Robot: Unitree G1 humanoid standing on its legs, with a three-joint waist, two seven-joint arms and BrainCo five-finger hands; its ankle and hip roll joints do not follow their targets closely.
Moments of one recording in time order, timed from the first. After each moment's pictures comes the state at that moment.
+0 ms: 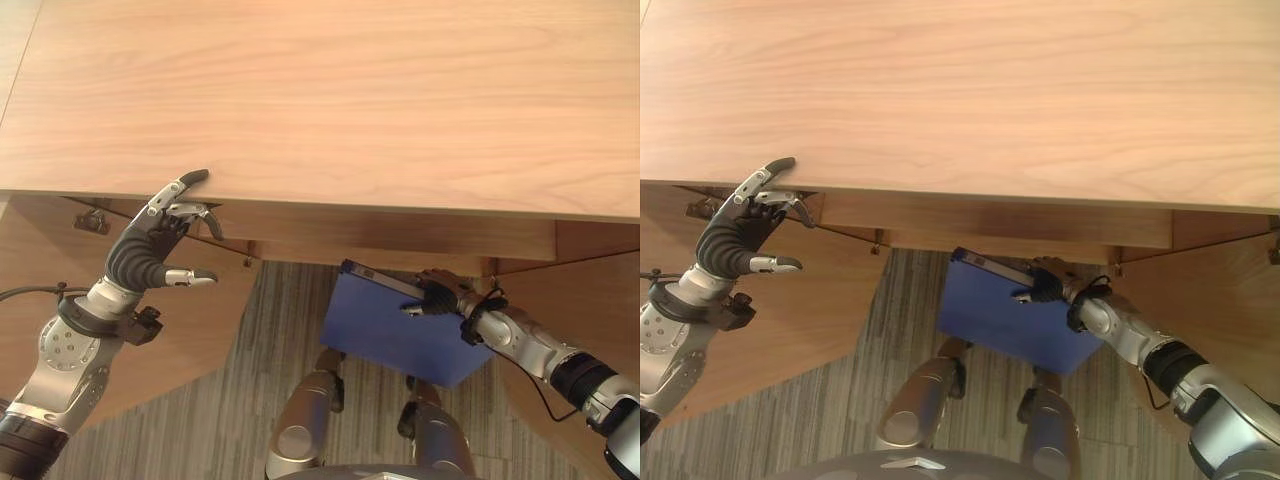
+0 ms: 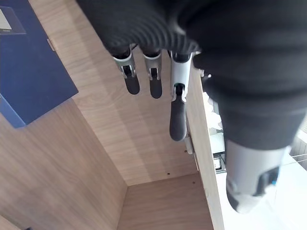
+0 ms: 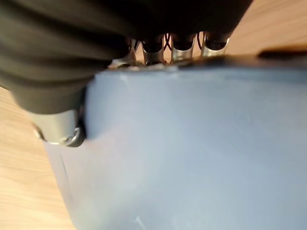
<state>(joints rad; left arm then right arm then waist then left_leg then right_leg) 0.06 0.91 -0.13 -0.06 -0.72 -0.70 -0.53 -0.45 -0.76 0.78 0.46 -0.33 -0.27 0.09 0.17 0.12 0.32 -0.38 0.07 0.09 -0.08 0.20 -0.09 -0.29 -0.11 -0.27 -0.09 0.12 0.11</state>
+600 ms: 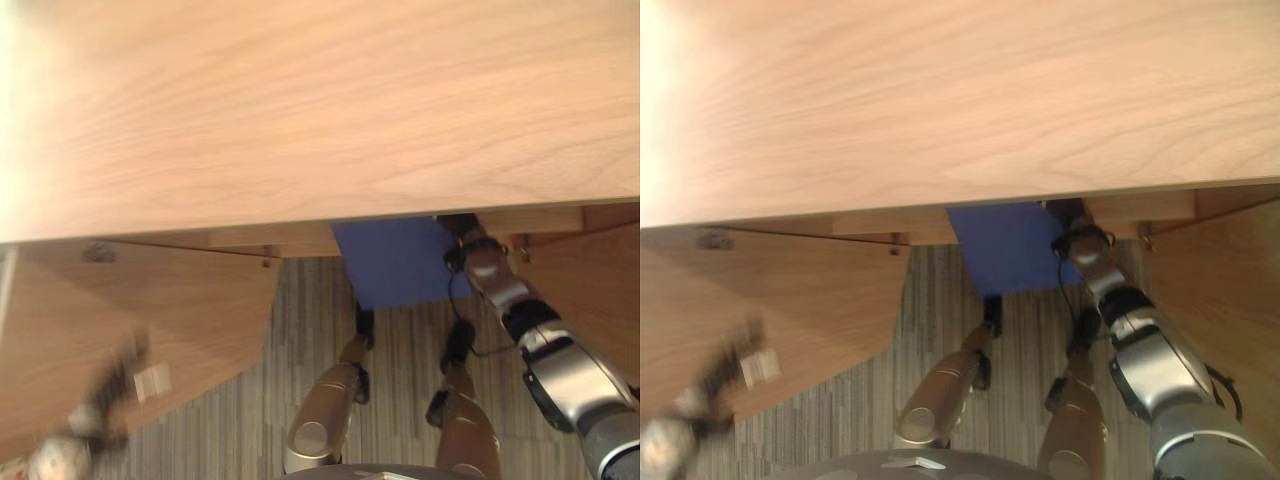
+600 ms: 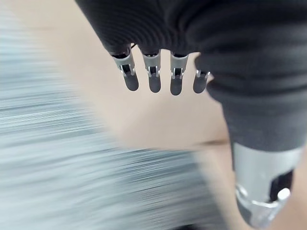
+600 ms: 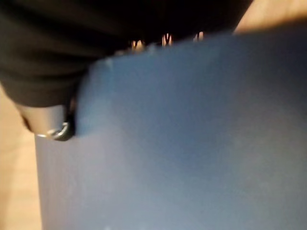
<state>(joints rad) 0.38 0.47 -0.13 1.01 -0.46 -0.20 -0.47 -0.84 -0.48 0.38 0.98 0.16 -0.21 -0.06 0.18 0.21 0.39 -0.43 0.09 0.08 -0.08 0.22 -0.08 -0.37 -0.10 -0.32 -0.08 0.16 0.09</state>
